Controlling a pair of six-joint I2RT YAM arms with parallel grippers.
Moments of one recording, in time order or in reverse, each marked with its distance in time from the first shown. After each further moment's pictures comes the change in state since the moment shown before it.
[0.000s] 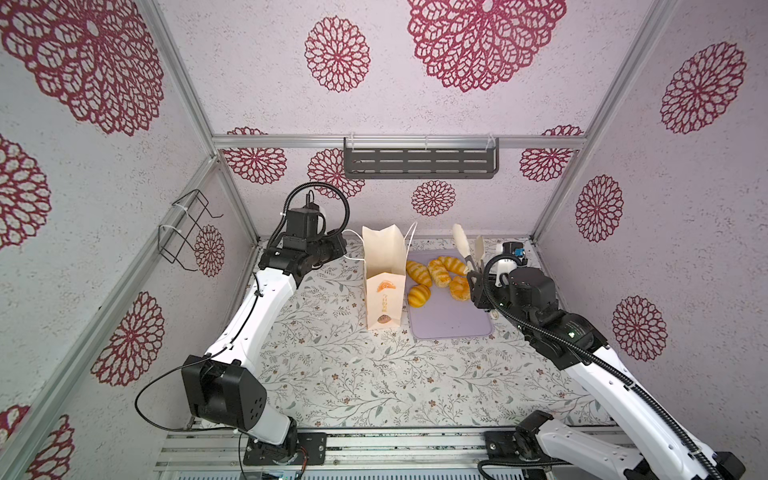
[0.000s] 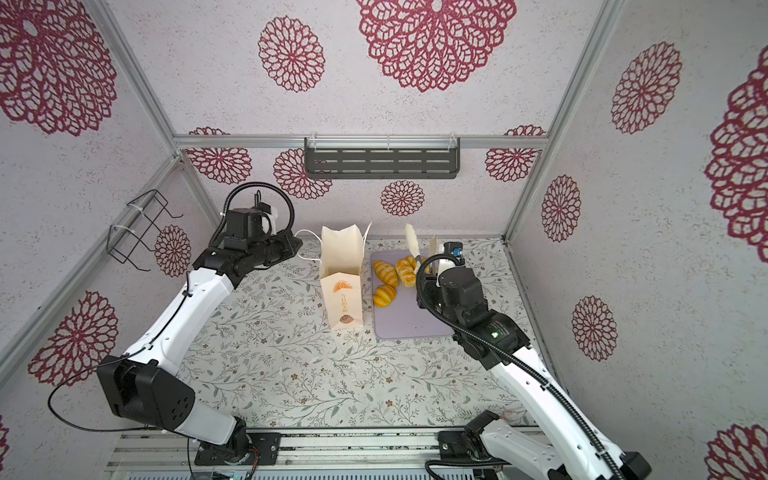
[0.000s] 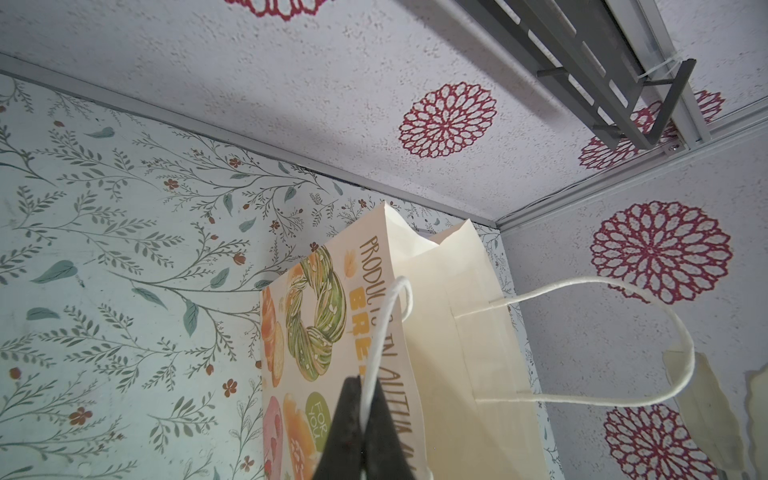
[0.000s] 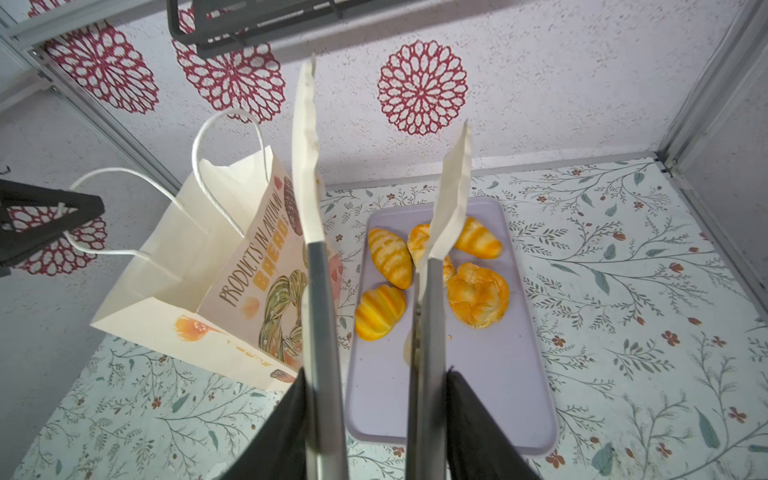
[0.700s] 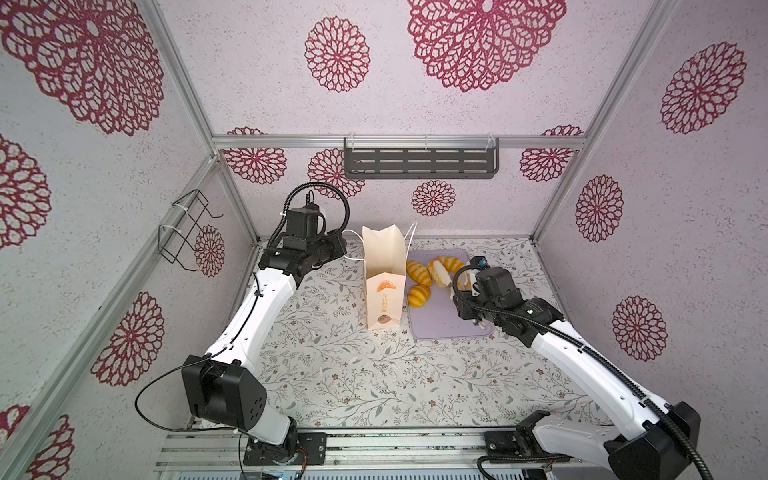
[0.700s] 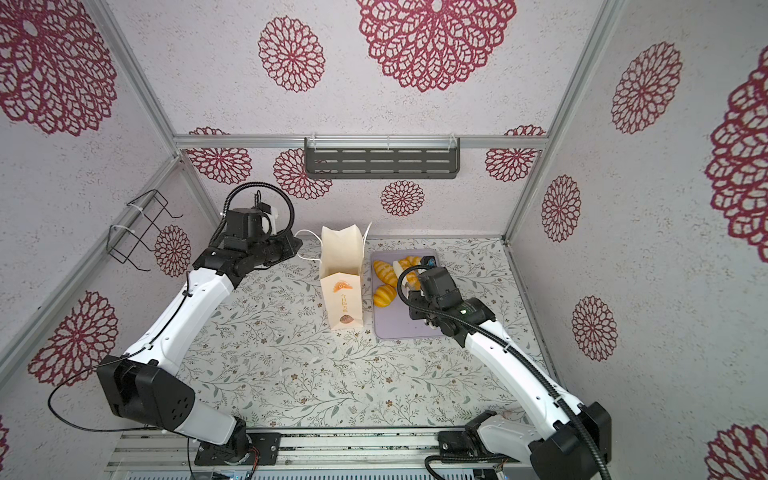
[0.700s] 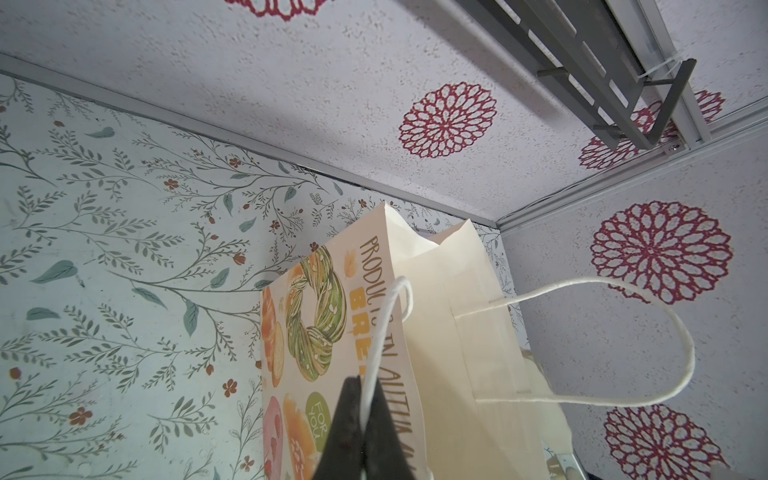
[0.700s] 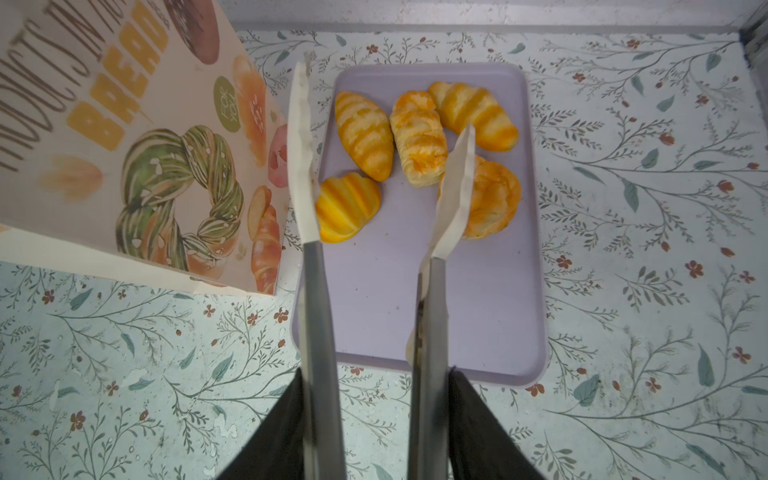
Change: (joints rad) left arm 0.000 0.000 0.000 0.000 0.000 0.000; right arm -0.041 0.209 -0.070 -0.068 -0.123 -0.059
